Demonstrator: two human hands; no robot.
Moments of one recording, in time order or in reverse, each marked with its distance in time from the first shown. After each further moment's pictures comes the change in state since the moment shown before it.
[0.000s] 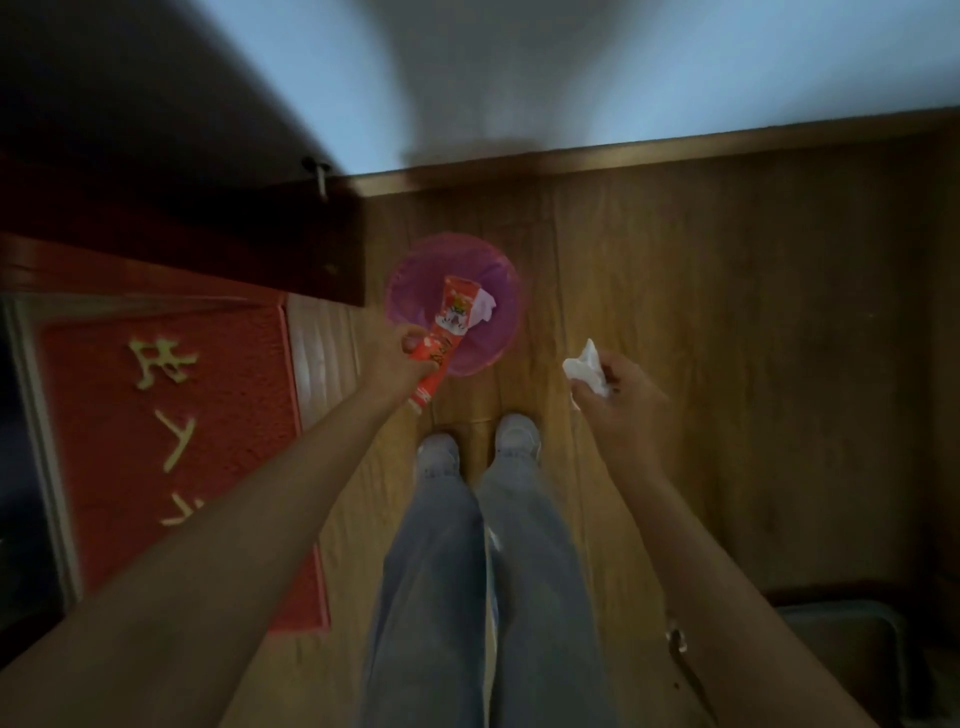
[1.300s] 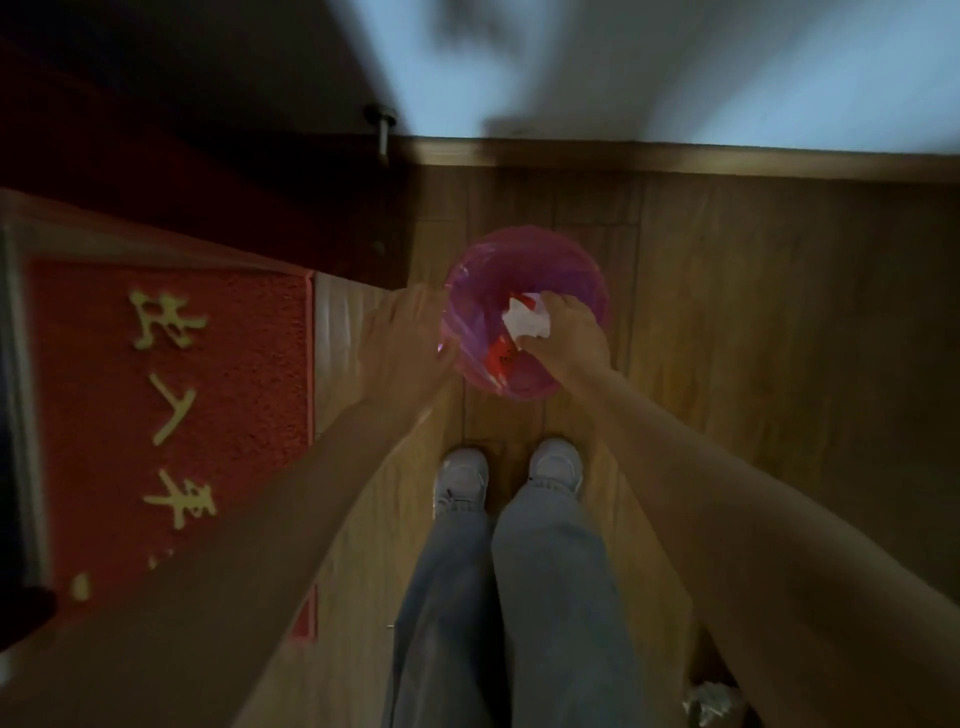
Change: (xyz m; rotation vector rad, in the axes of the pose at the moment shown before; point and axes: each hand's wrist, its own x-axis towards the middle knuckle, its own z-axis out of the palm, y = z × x) left_hand 0.052 -0.040 -0.040 0.637 0.225 0.354; right_hand 0.134 -0.040 0.180 -0.416 -0.417 -0.199
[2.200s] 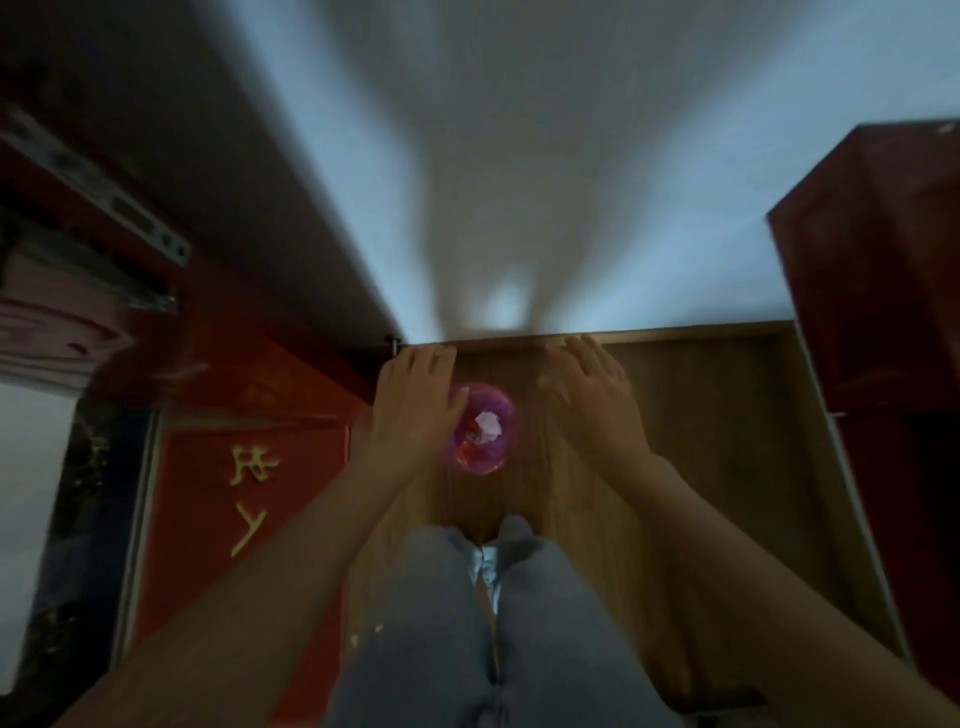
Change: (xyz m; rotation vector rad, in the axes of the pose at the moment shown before) left_hand -0.168 0.170 -0.326 0.131 0.231 0.239; right_hand -0.352 -0.118 -0.304 -0.250 0.501 -0.286
